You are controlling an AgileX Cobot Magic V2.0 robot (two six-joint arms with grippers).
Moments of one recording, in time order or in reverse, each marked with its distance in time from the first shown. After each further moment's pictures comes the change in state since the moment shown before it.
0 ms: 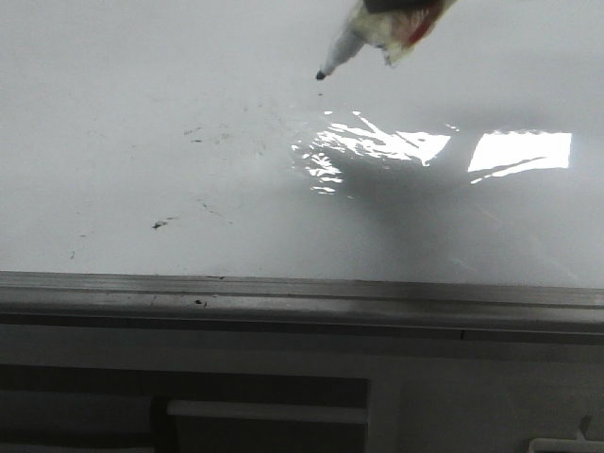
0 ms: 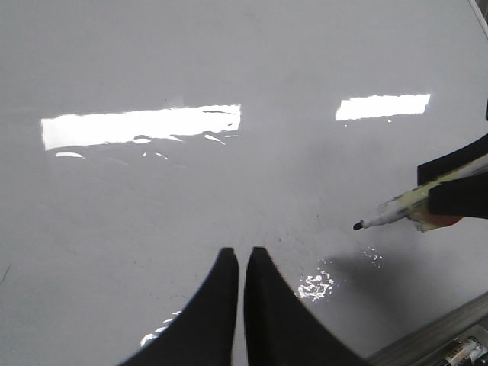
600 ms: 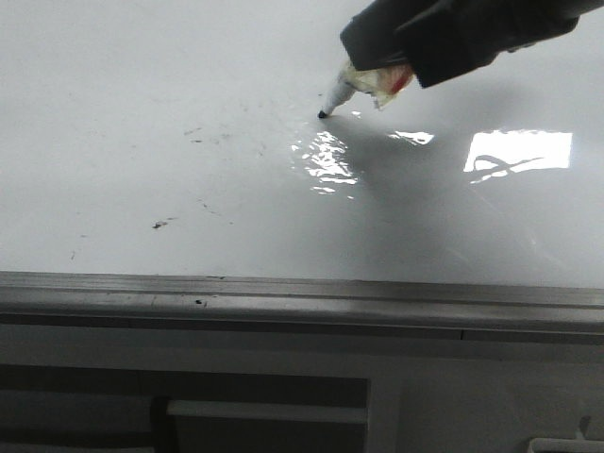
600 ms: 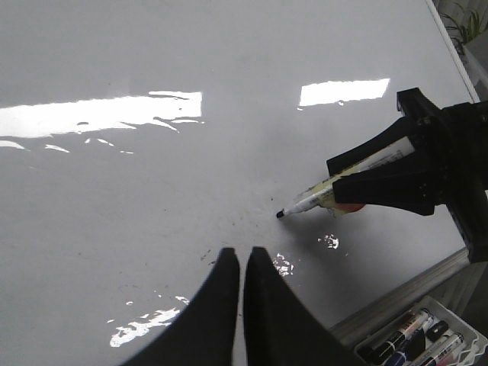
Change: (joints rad) left arm 0.000 0.000 0.000 -0.002 0.101 -0.002; right arm -0.040 0.114 0.000 -0.033 -0.081 -0.029
